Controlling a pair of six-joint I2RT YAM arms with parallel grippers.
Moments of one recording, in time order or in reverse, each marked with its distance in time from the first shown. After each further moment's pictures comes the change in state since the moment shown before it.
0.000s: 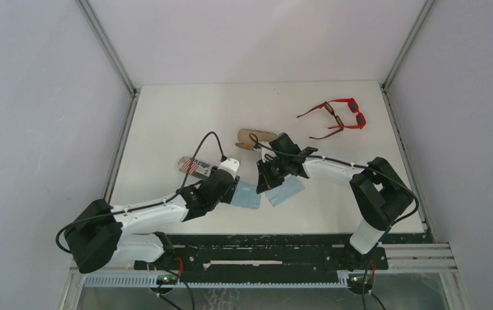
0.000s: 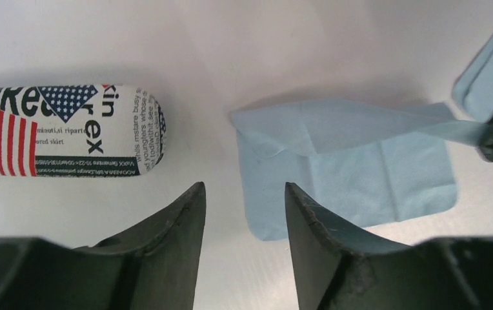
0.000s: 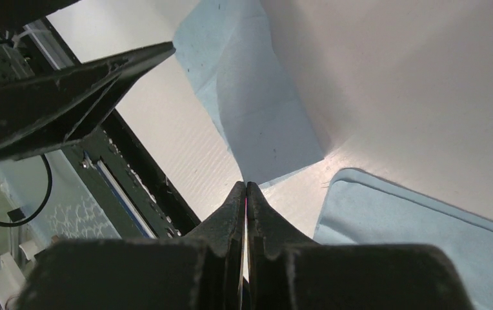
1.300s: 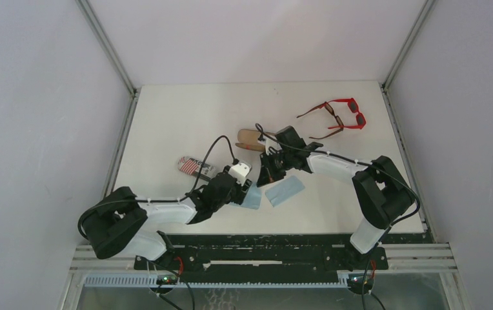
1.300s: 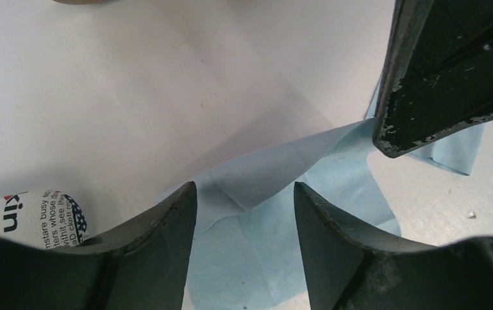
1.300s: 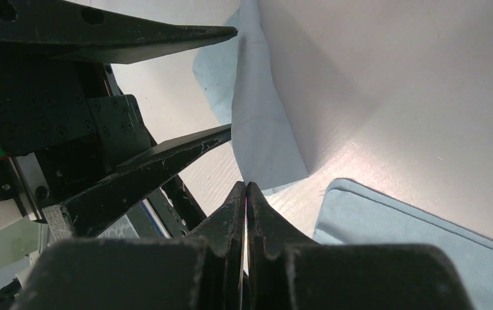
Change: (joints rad) left arm 0.000 0.137 -0.117 0.521 0.191 0.167; right arm -0.075 0.000 0.024 0.031 -0.093 0.014
